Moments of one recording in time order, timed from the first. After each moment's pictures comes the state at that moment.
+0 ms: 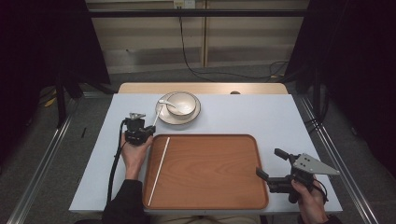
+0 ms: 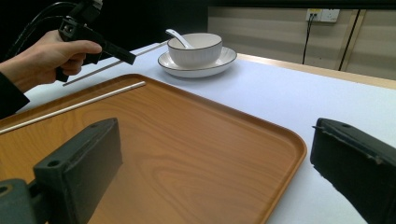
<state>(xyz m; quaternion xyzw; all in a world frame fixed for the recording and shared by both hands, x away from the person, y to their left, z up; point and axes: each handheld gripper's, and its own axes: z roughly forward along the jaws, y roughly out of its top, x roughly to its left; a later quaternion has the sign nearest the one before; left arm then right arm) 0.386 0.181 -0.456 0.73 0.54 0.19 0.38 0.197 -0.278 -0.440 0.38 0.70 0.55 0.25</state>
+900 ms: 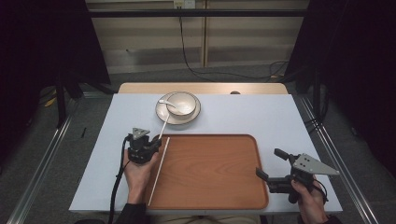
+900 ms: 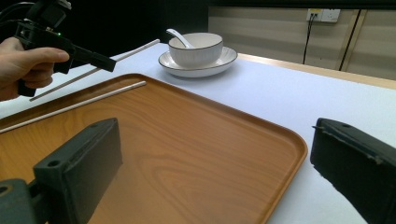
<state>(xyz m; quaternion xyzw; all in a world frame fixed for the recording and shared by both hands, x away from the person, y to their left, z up) 0.321 0.164 -0.450 0.72 0.52 0.18 0.41 0.196 -0.277 -0.440 0.38 0.70 0.55 0.25</state>
